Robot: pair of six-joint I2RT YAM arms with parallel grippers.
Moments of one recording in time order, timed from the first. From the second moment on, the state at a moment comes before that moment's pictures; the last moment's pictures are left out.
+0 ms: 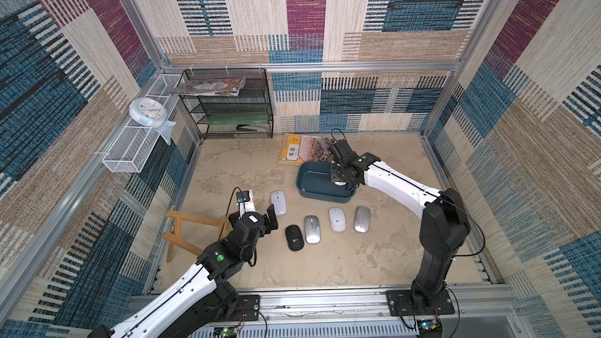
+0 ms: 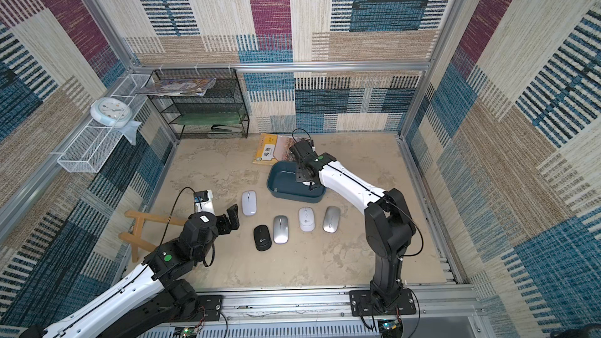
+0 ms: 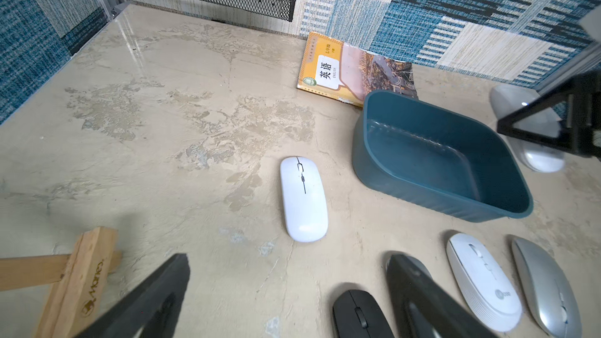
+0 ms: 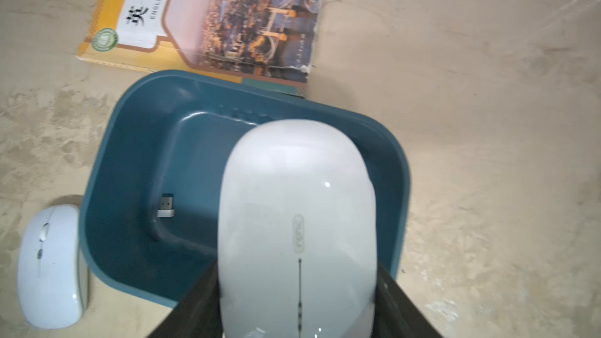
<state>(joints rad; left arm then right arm) -0.68 0.70 0.52 -0.35 -0.55 -0.53 0.61 1.81 1.50 -0.71 0.31 0.49</state>
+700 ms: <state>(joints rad) -0.68 0.80 0.52 -0.31 -0.59 -0.51 0.38 1.64 1.15 -0.55 0.21 0.48</state>
